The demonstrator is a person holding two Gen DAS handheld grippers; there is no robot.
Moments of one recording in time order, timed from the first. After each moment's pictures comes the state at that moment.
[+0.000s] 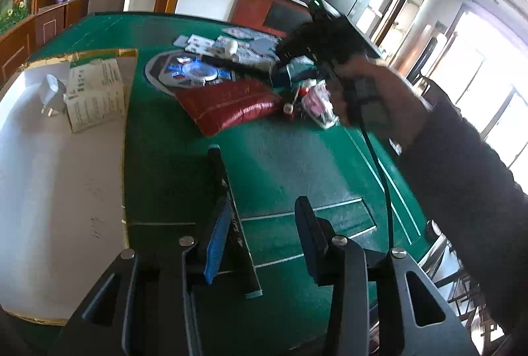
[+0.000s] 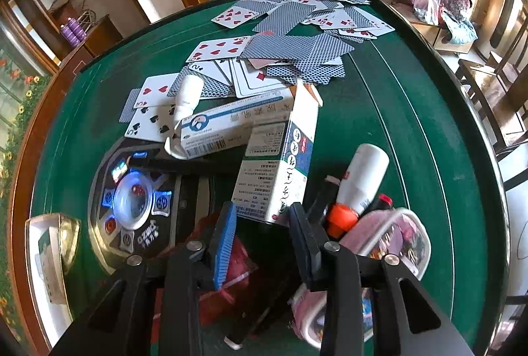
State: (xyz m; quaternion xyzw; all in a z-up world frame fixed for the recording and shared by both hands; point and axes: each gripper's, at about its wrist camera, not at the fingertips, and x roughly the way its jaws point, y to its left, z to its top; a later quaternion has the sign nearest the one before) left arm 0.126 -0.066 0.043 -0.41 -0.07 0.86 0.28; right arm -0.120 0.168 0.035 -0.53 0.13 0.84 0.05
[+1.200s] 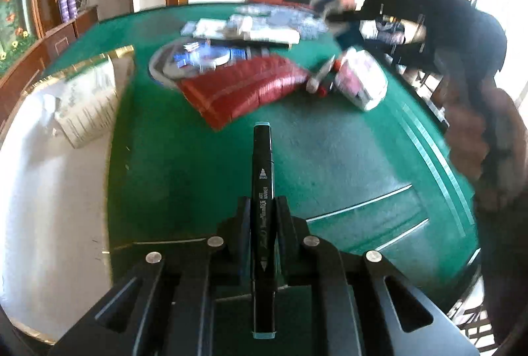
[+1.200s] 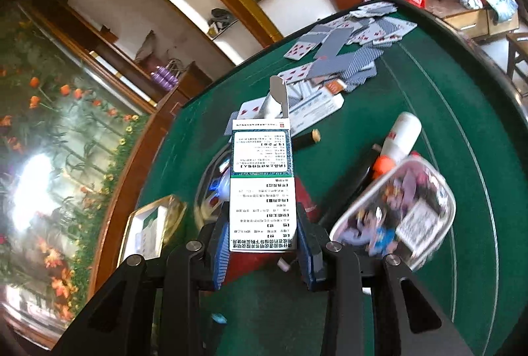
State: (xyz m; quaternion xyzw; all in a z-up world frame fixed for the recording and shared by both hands) left arm 0.110 -0.035 0.033 -0.43 0.02 0.88 0.21; right arm -0.019 0.201 0.062 -0.40 0.28 0.86 -0.14
